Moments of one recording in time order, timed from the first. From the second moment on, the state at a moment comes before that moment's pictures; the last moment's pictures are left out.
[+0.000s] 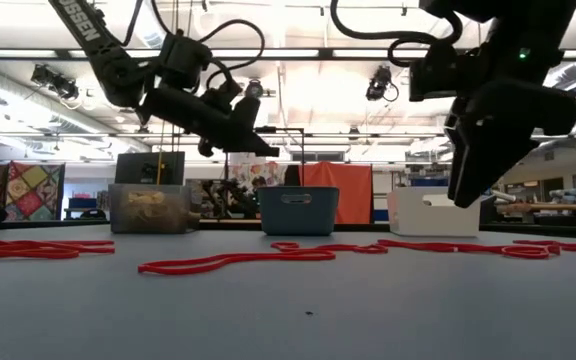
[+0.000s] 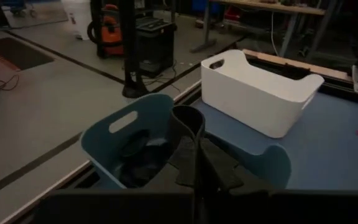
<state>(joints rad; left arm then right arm) 0.46 1.56 0.65 0.68 -0.14 -0.08 0.35 1.60 0.96 -0.73 0.34 0.61</state>
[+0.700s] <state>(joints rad) 0.47 1.78 0.72 0.79 -0.12 -0.22 0.39 1.49 0.96 -0.94 0.39 0.77</state>
